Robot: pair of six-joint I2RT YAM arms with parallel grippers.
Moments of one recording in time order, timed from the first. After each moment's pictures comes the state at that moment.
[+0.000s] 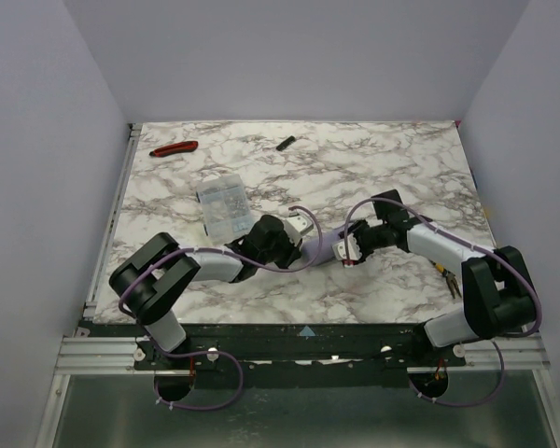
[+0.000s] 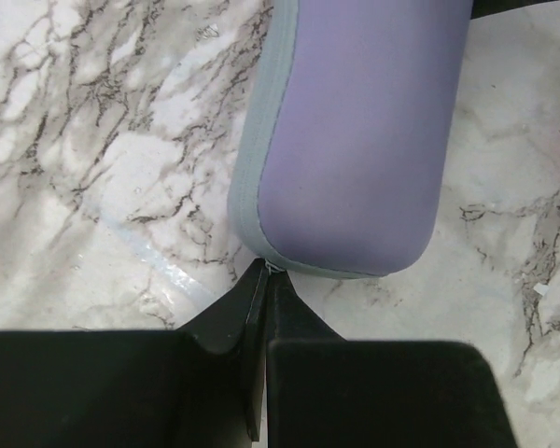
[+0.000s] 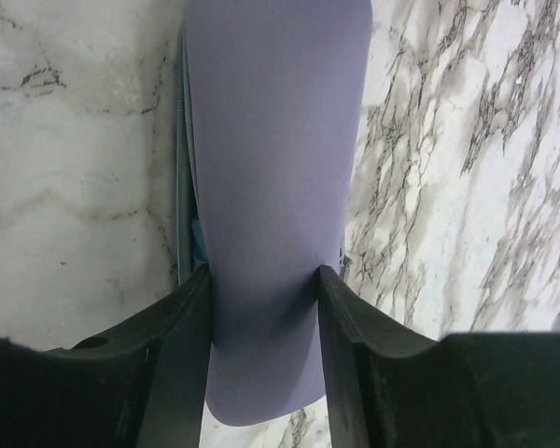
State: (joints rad) left arm -0.79 1.65 0.65 0.42 0.19 -0.04; right arm 0.33 1.47 0.75 -0.36 -0.64 -1.73
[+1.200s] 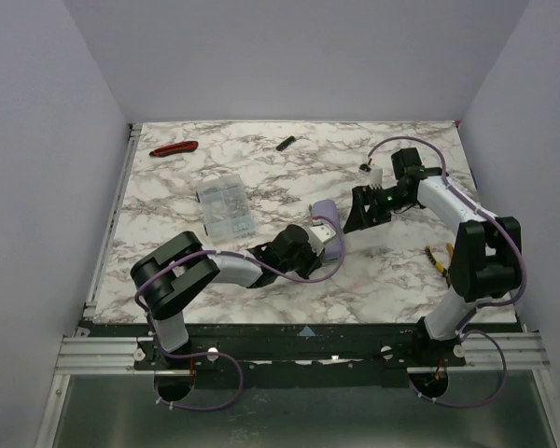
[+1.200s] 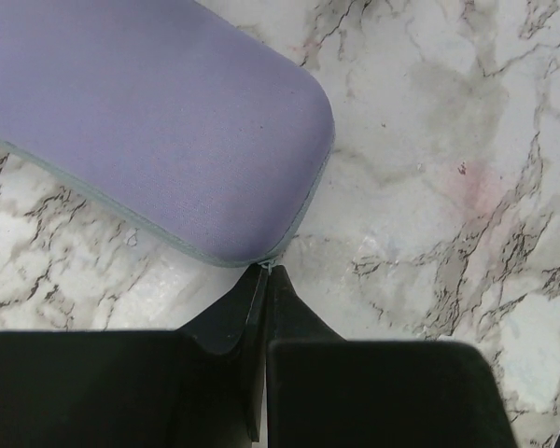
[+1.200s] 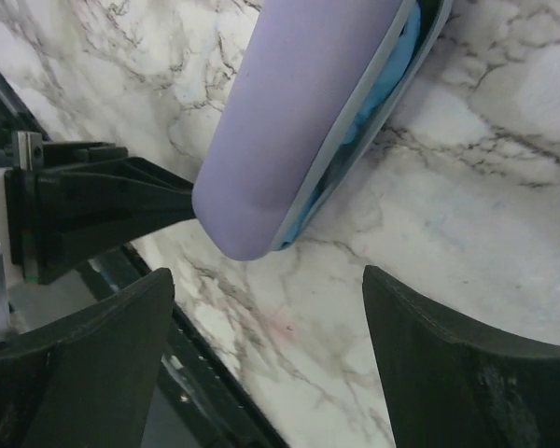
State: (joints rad) left arm -0.94 1.75 0.74 0.44 0.14 -0.11; right arm 0.13 1.70 1.24 -0.80 -0.75 -0.24
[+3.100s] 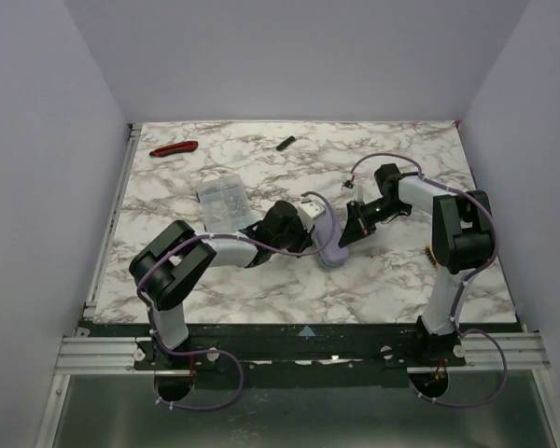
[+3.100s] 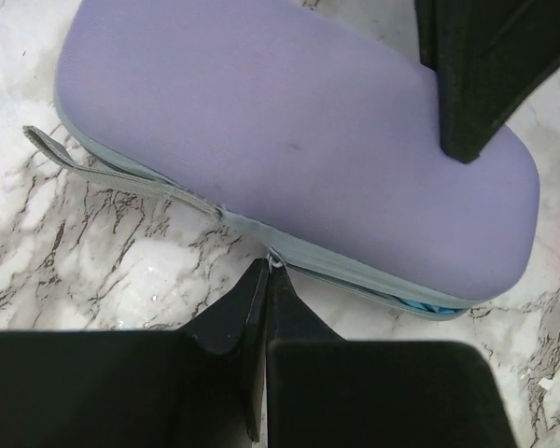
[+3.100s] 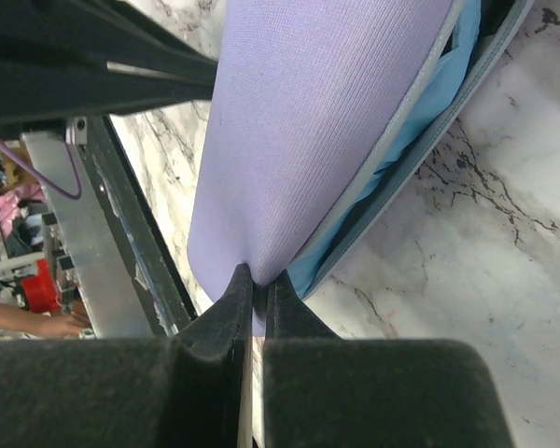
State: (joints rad) left arm -0.79 1.78 0.83 0.39 0.18 -0.03; right arm 0.16 1.96 1.24 -0.84 -0.93 -0.41
